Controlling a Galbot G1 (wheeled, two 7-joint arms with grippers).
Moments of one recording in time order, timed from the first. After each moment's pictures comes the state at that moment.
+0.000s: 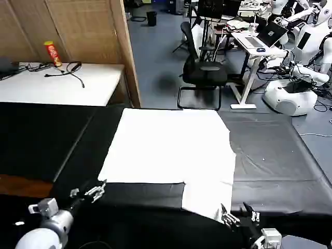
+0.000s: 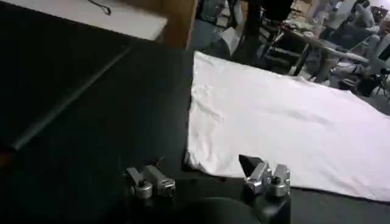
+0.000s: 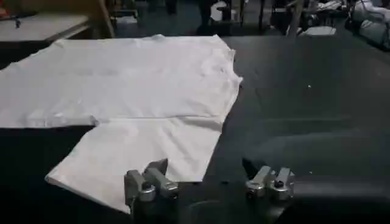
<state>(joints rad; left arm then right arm) 1.63 -1.08 -0.71 -2.09 -0.79 0.45 -0.08 -1.83 1.34 0.58 2.30 0.29 -0.46 0.11</state>
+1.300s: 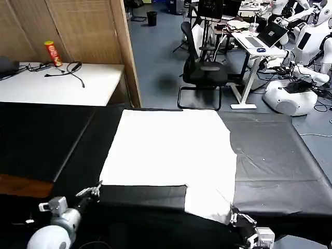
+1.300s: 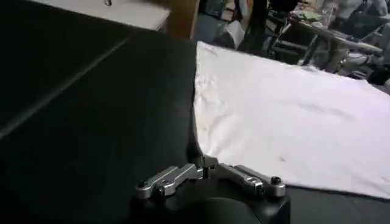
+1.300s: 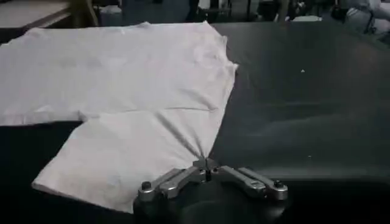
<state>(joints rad) 1.65 -1.13 -0.68 -2.12 -0.70 0.46 -0.12 -1.92 1.38 0.58 2.39 0.27 -0.55 0.21</state>
